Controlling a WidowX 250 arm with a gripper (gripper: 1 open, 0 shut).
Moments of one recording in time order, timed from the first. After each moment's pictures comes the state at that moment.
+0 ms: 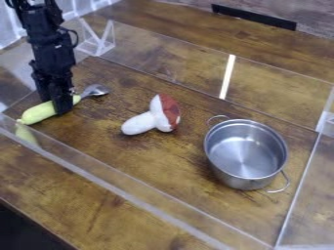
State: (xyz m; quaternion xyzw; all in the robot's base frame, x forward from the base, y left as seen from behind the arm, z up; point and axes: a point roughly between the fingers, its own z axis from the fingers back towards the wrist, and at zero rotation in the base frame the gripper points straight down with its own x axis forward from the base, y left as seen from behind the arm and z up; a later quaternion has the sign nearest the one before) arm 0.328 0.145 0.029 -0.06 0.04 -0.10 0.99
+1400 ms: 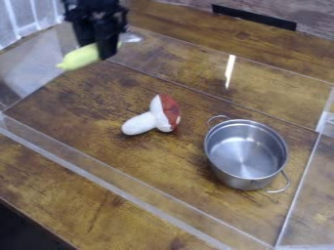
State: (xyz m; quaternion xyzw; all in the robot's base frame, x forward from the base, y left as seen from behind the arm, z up) arm 0.362 0.064 0.131 -0.02 0.01 -0.03 1.00
